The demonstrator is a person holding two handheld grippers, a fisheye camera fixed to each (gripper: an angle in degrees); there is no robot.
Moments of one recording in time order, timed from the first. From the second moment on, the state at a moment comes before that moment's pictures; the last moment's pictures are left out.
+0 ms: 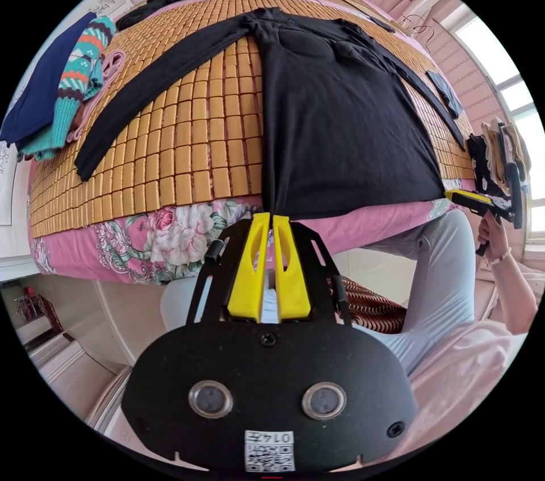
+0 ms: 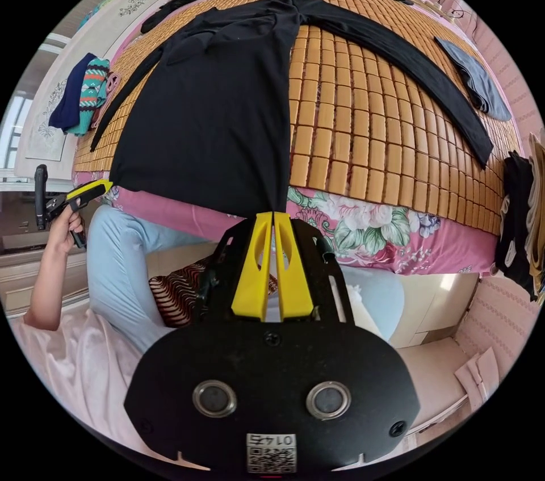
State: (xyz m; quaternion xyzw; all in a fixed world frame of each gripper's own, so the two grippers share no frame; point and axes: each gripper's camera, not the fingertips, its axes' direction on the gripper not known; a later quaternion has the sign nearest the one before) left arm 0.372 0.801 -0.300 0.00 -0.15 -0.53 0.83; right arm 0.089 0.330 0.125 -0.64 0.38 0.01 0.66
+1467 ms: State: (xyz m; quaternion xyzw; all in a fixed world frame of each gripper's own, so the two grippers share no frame) left arm 0.380 0.472 -0.232 -0.26 -0.27 -0.33 0.87; right arm 0.272 0.232 -0.105 -0.14 0.48 -0.04 0.86
